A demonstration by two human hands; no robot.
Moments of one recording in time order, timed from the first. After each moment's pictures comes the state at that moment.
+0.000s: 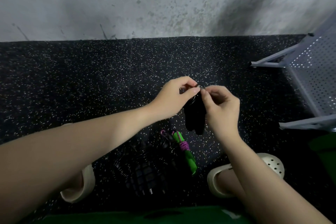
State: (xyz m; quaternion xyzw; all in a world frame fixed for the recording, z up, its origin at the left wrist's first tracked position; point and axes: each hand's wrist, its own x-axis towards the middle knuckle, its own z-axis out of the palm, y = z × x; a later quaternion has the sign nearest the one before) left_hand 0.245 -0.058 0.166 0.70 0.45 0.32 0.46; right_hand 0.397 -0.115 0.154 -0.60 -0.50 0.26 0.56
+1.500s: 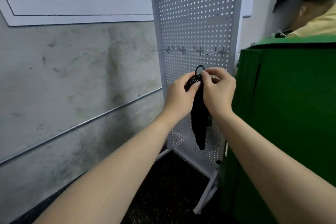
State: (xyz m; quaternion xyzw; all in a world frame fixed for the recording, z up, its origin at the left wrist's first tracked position) left_hand 0.683 -0.030 0.487 0.82 0.14 0.41 0.38; right_hand 0.763 -0.104 0.486 -0.61 -0.29 -0.16 0.72
